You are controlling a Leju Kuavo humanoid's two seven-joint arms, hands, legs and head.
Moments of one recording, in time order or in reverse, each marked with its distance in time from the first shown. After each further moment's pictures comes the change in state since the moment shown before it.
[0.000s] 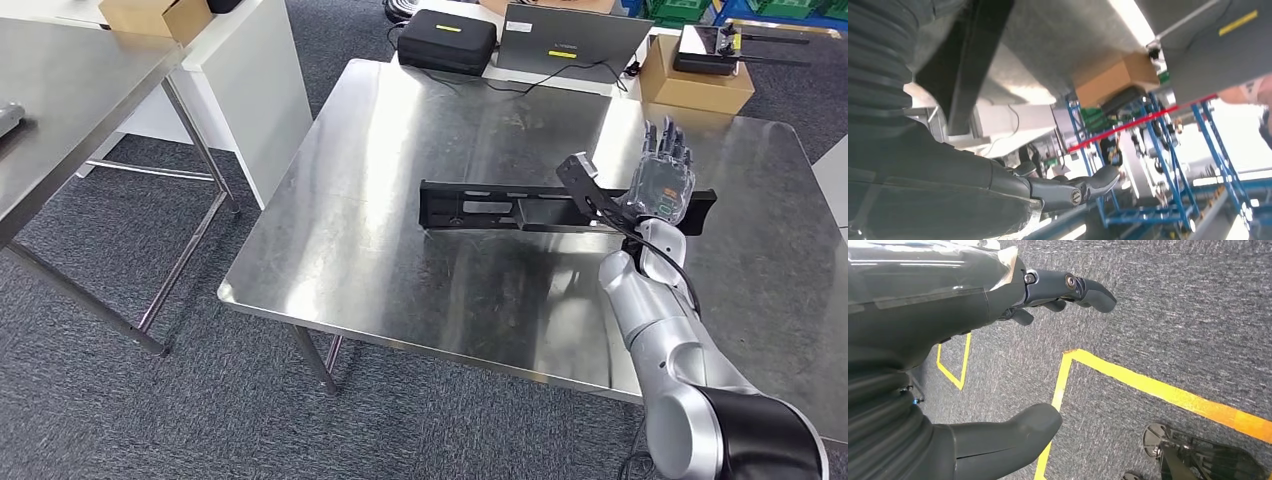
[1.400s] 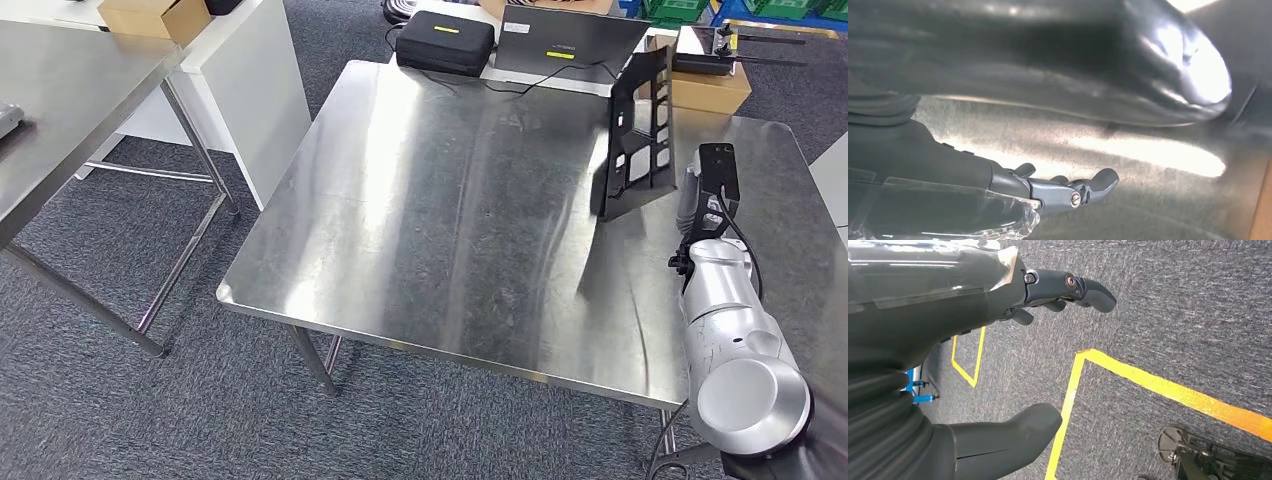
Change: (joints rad) left arm 0.004 0.005 -0.005 0.000 0.001 -0.003 0.055; right arm -0.085 -0.116 -0.445 0.100 -0.638 0.523 0.062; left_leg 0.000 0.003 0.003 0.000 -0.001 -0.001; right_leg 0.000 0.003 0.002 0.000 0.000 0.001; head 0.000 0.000
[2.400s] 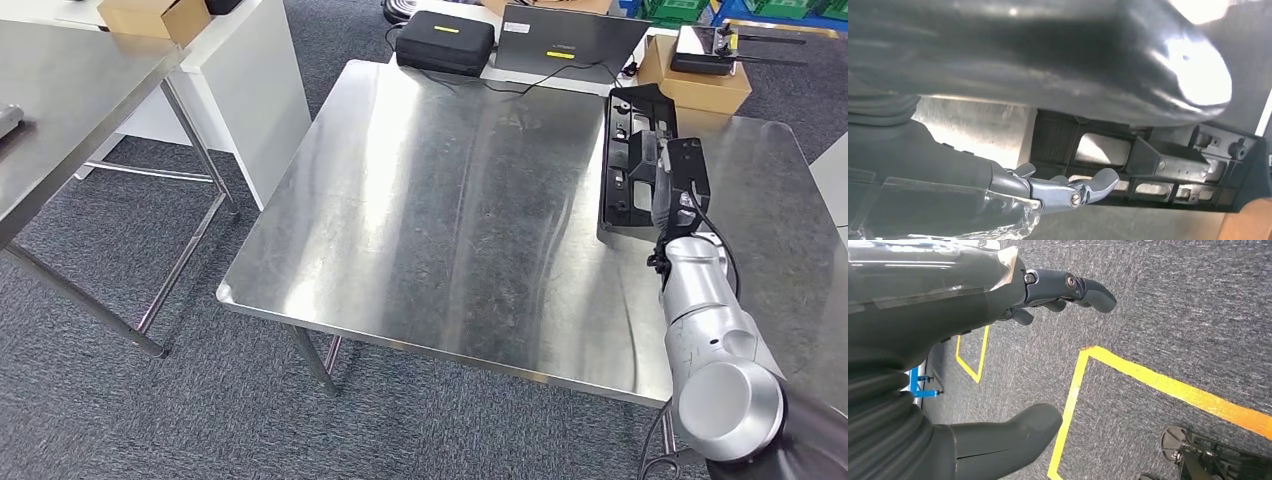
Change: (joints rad) left arm 0.000 -0.003 -0.004 0.000 0.025 0.005 0.010; right arm 0.013 0.050 0.086 -0.025 -0.004 0.003 -0.041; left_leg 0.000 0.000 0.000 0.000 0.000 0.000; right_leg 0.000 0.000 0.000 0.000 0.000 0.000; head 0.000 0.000
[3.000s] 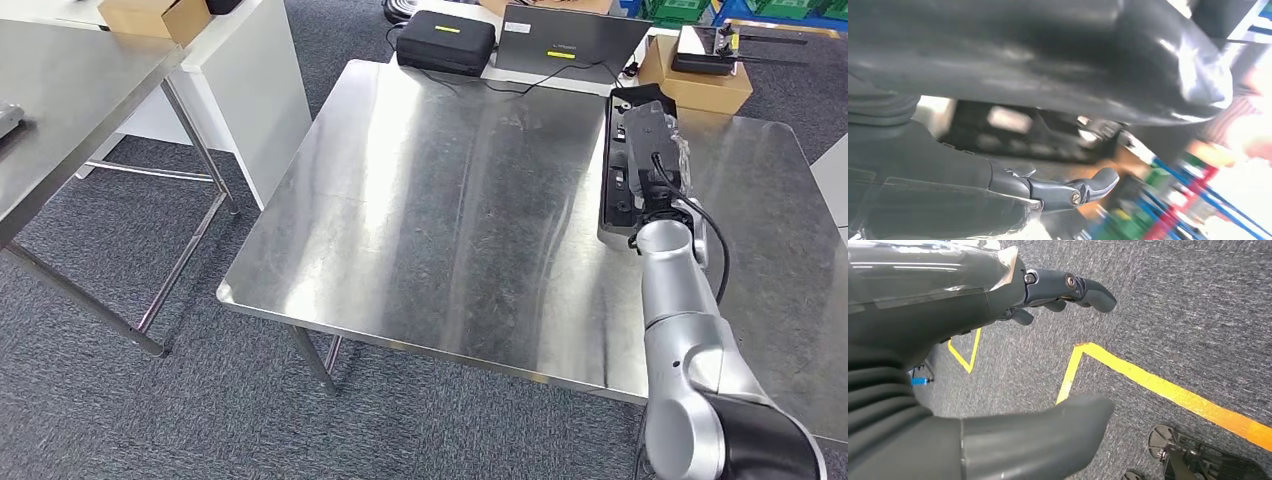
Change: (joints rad) left arm 0.008 -0.018 0.066 0.000 0.020 0.037 -0.047; right arm 0.136 0.070 0.312 -0.421 0.026 -0.051 -0.053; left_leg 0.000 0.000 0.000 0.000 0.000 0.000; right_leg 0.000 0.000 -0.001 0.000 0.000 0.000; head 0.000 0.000
